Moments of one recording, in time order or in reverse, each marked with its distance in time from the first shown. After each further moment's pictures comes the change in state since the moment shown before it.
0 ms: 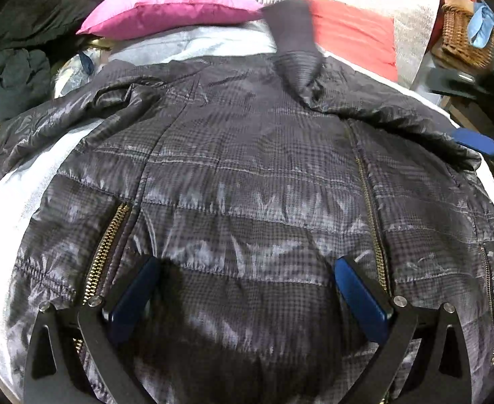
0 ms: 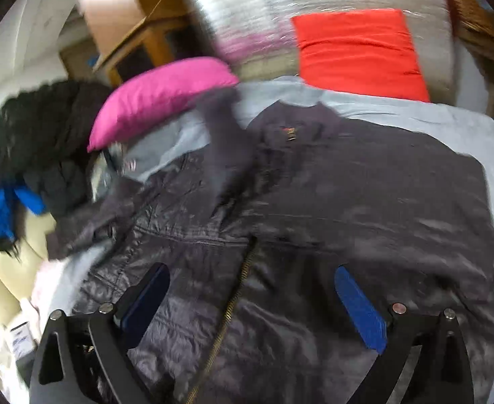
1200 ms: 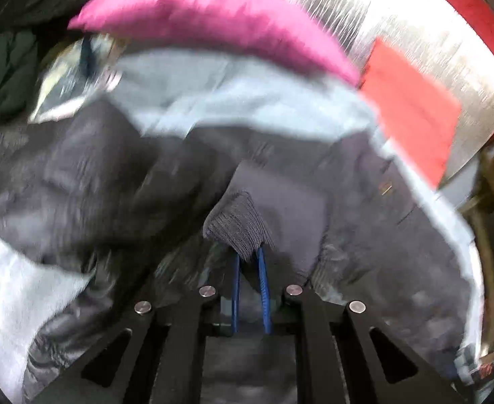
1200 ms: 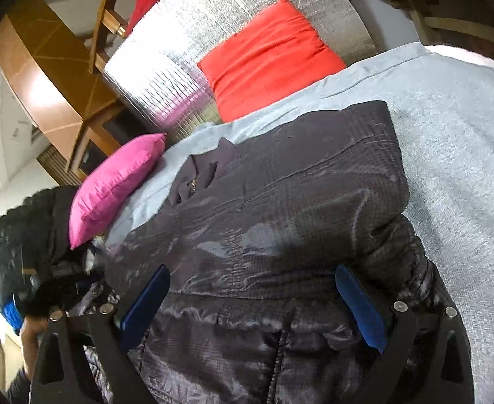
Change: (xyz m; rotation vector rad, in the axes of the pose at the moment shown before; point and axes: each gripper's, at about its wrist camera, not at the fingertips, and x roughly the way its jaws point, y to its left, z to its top) left arm 0.094 0.059 0.169 -0.315 -0.008 -0.020; right arm 0.016 -0.131 -0.004 0.343 -0.147 0.051
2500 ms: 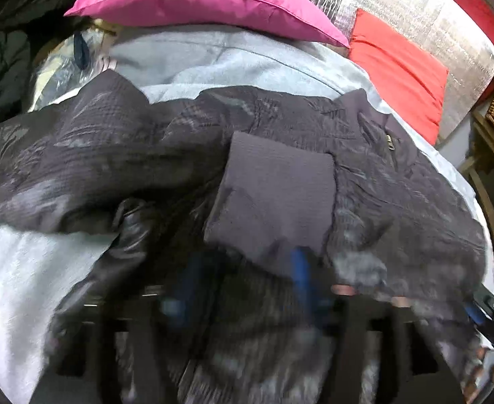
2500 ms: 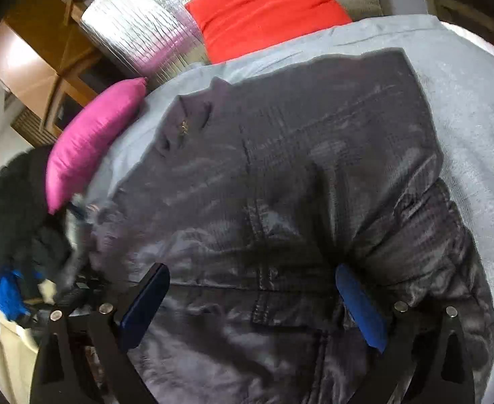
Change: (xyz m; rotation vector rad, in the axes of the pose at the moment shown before) left arm -0.017 0.019 -0.023 0.116 0.065 -0.056; right arm 0.027 0.034 0.007 -0.037 0.231 -0.108
